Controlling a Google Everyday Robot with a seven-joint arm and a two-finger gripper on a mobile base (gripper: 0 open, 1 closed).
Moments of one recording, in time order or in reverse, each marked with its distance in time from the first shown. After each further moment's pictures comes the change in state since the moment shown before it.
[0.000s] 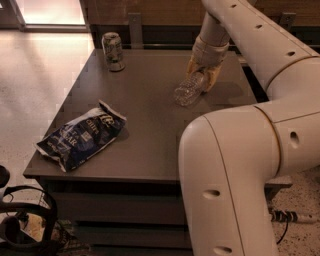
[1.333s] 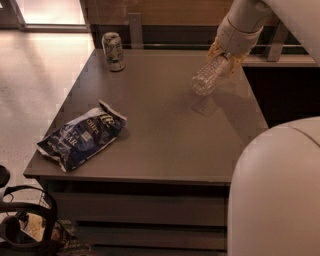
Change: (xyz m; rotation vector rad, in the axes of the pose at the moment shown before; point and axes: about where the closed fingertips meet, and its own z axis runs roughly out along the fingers) arm 0.002 -0.044 -0.085 -0.108 -0.193 0.034
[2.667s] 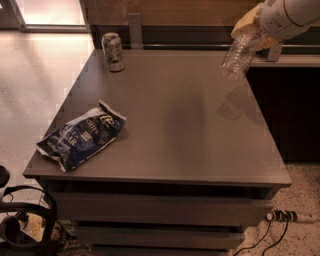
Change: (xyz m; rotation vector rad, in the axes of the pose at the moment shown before) arm -0.035 -0.014 -0.091 -0.378 -0.280 -0.327
